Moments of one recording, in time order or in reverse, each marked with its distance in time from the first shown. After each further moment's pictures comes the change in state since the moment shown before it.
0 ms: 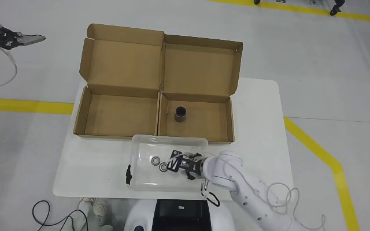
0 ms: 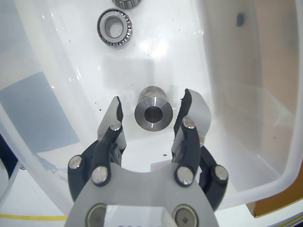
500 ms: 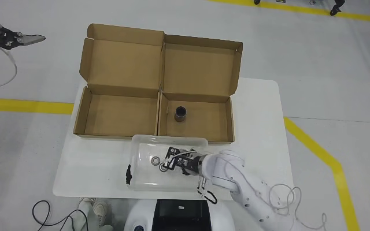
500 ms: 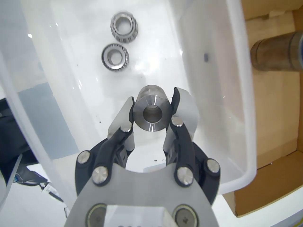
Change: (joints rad) left arm 0.000 0.000 0.000 0.000 0.000 0.000 0.000; right arm 0.004 0.007 0.008 -0.081 0.002 -0.015 -0.138
